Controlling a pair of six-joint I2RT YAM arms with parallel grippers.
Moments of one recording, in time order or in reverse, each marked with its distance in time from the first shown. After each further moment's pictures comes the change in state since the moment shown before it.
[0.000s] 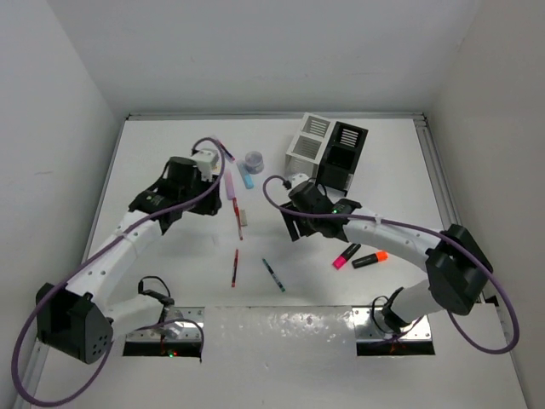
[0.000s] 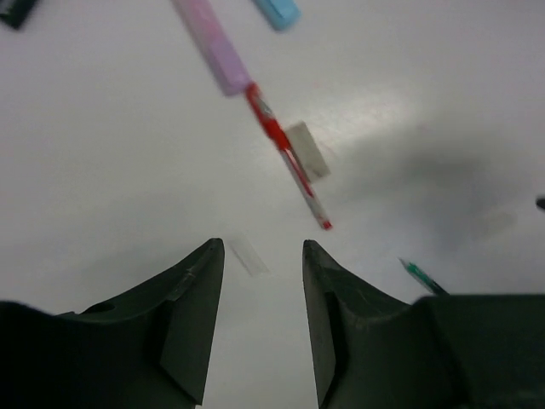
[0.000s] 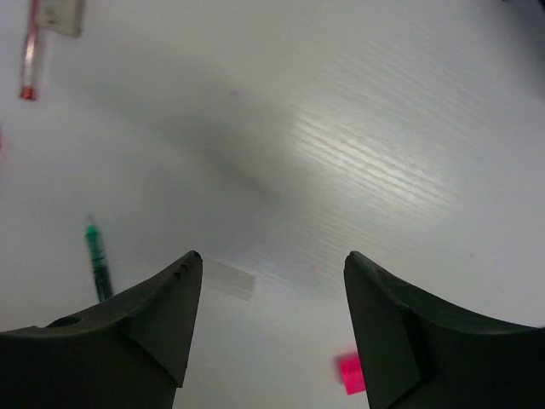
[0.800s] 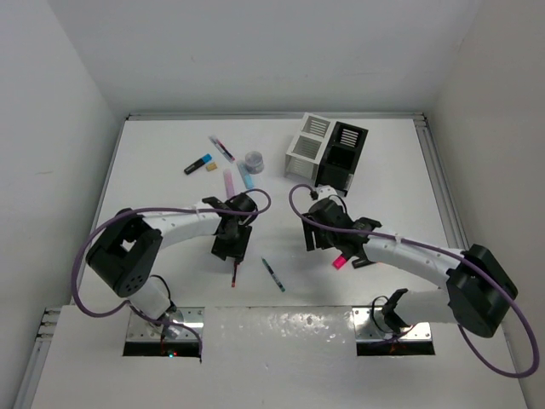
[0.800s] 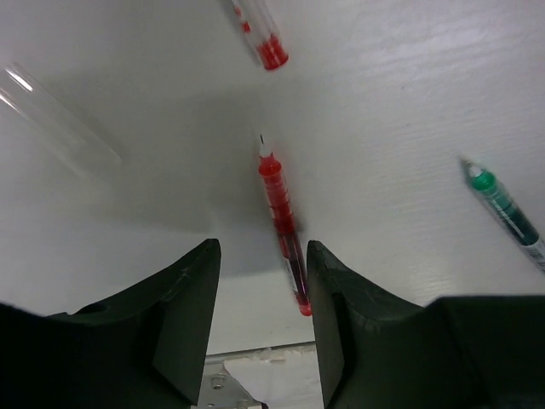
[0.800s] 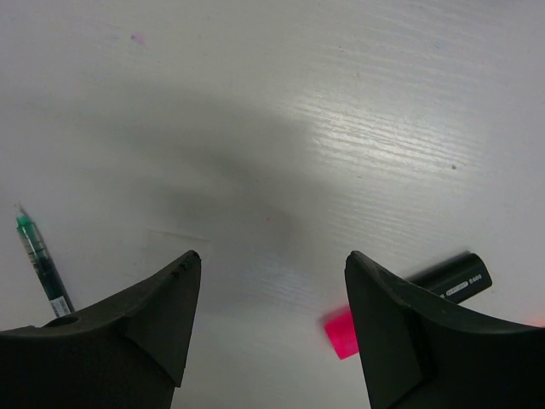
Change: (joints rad) left arm -0.365 0.498 0.004 -0.215 -0.087 -0.317; right arm -0.056 -0.193 -0.263 0.066 0.084 0.192
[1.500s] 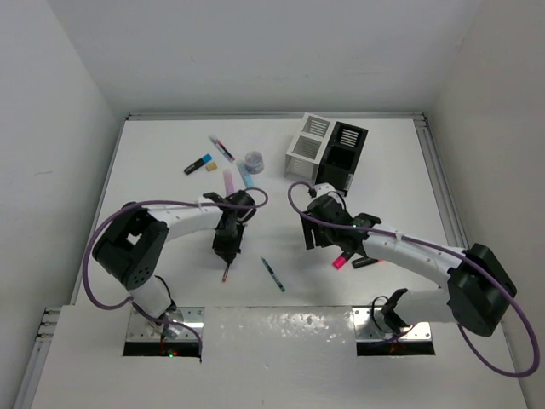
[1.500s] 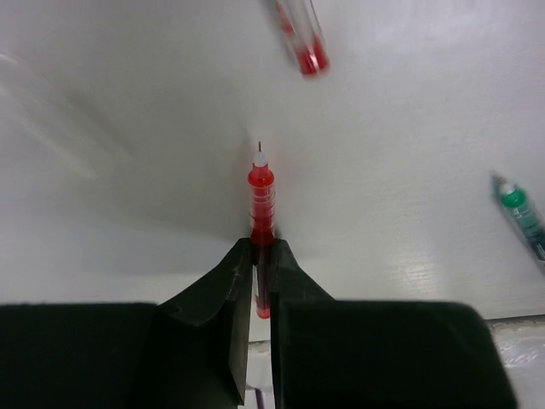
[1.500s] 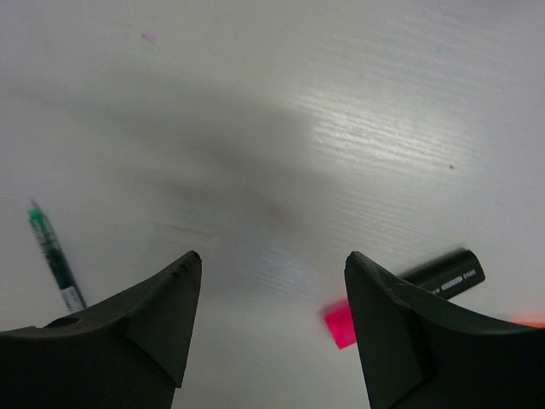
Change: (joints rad) left arm 0.013 0.051 -0.018 -0.019 0.030 -0.040; right arm -0.002 -0.024 0.000 -0.043 0.004 0.005
